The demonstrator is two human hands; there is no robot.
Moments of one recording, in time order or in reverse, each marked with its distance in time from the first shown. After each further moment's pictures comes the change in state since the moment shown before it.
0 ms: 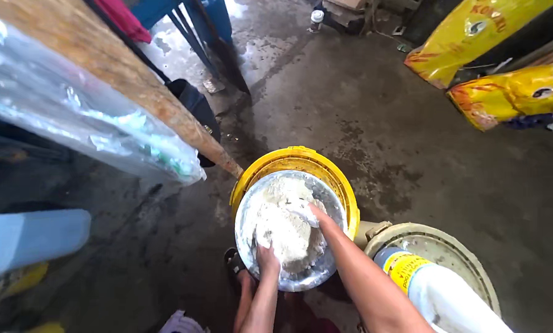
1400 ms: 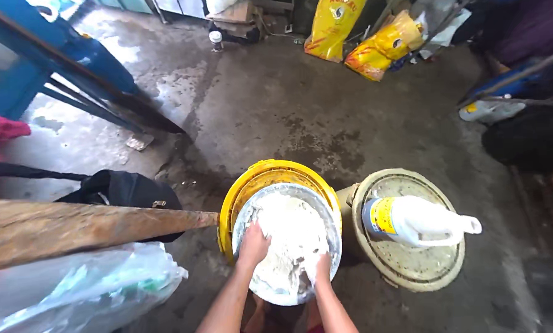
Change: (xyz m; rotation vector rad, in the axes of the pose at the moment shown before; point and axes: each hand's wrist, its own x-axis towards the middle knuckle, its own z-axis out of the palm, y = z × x) left_hand 0.116 0.122 -0.035 1.094 -0.669 0.644; right_hand -0.082 -0.010 0.141 0.388 0.876 0.635
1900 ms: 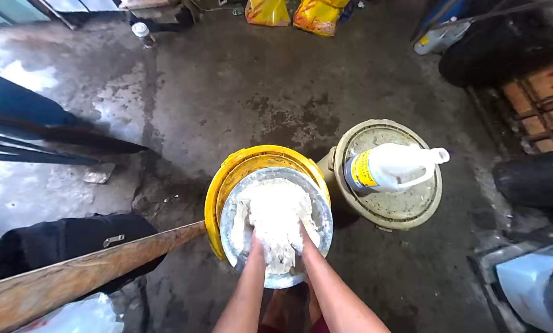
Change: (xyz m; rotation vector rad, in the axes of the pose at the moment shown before) left_hand -0.015 0.000 0.069 -1.106 -0.022 -0.305; right_hand -0.005 -0.017 0.024 0.705 -0.212 -0.018
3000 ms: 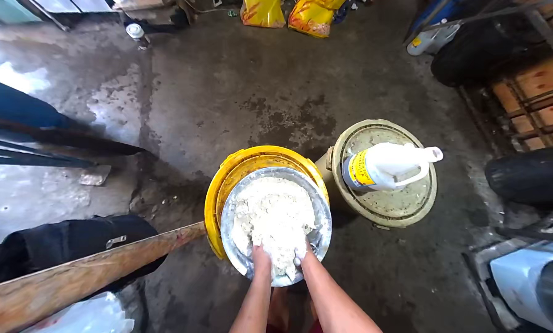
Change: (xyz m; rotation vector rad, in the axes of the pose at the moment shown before) left_hand -0.019 -0.026 -0.002 0.204 0.149 0.031; right_hand -0.018 0.027 0.006 0.076 0.142 0.367
